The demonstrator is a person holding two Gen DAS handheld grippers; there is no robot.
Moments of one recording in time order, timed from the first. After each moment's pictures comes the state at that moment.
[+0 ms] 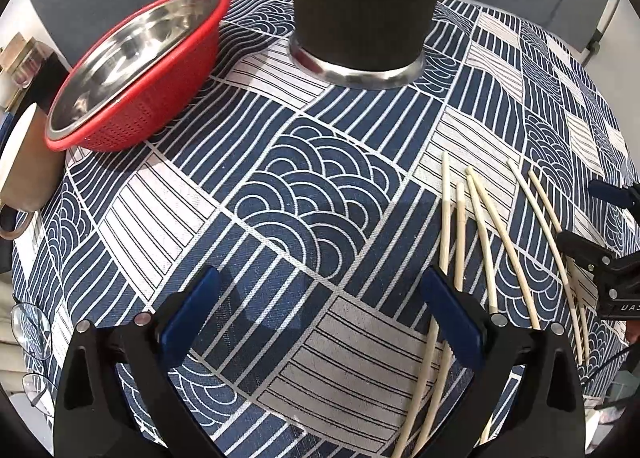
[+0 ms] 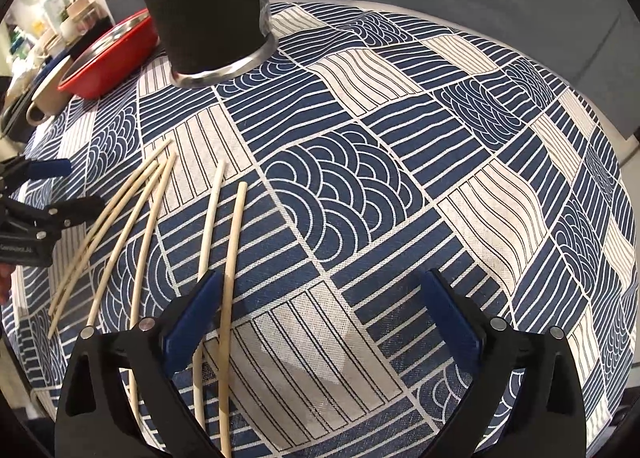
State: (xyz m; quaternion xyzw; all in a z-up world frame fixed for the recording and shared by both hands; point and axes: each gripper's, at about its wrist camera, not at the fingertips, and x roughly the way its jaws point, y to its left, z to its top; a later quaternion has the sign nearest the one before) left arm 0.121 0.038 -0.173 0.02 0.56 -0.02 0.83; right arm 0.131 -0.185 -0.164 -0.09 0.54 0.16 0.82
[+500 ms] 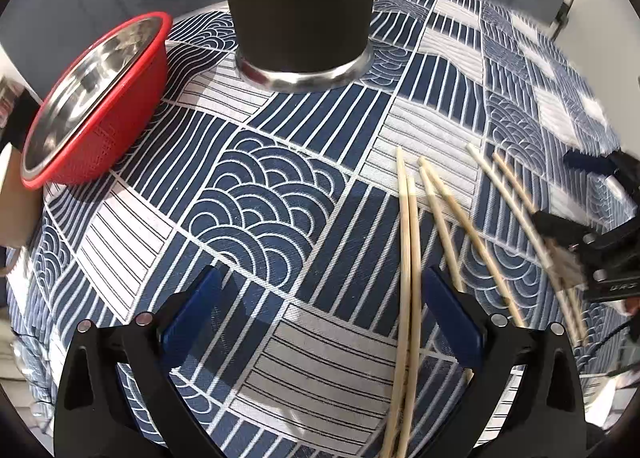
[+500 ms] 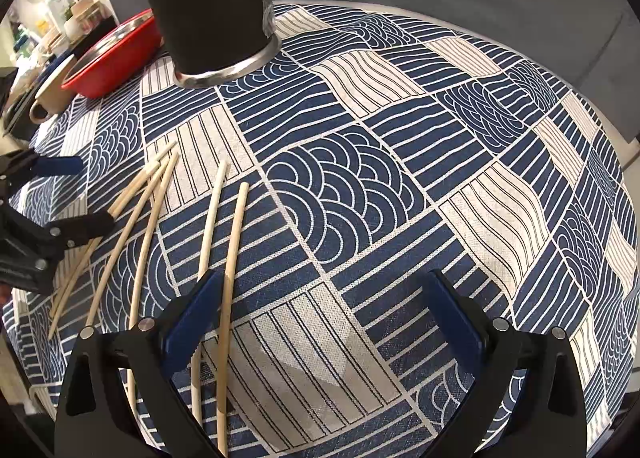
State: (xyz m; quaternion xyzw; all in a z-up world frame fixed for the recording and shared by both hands) left arm 0.120 0.015 -0.176 0.06 0.55 -0.07 0.83; right arm 0.130 -0.185 -0.165 -0.10 0.53 0.17 0.82
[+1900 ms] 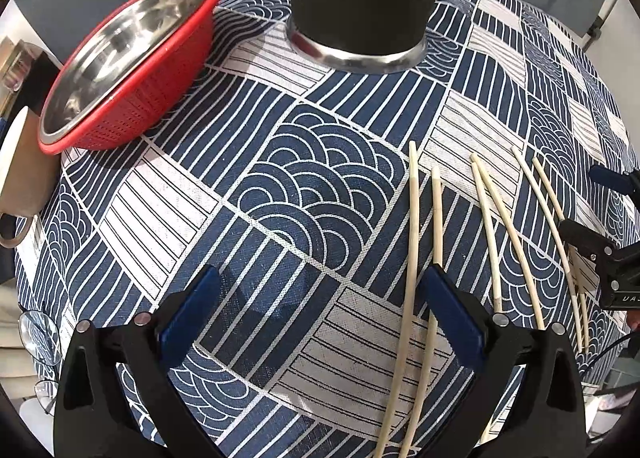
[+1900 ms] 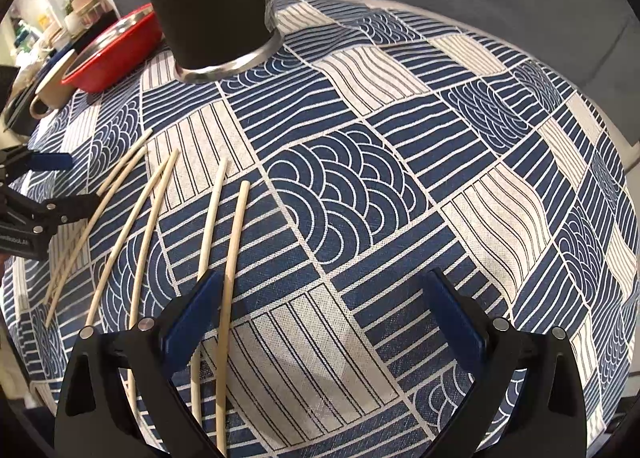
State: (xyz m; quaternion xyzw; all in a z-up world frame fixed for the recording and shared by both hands) left arm 0.136 0.029 -0.181 0.03 0.60 -0.03 0.80; right arm 0.131 -0.185 -0.167 -0.10 0.55 0.17 0.81
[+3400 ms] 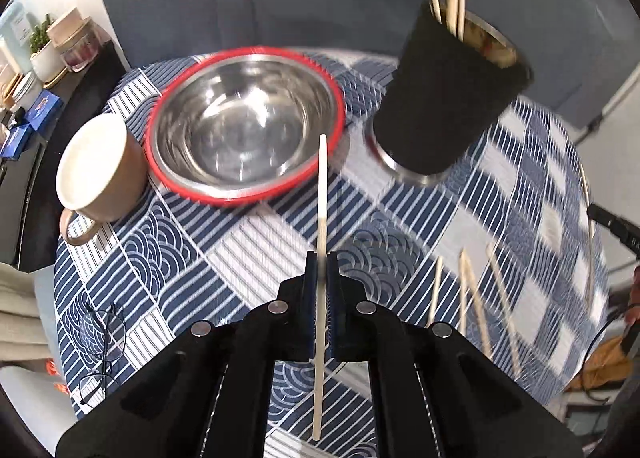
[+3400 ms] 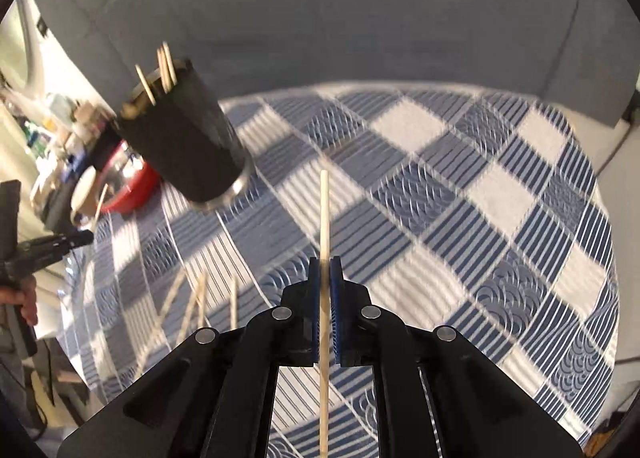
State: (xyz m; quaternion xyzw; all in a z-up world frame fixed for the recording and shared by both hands) left arm 0.131 0.124 -0.071 -0.08 0.54 0.01 0.84; right arm 0.184 -0.247 -0.055 0.02 0.51 0.18 0.84
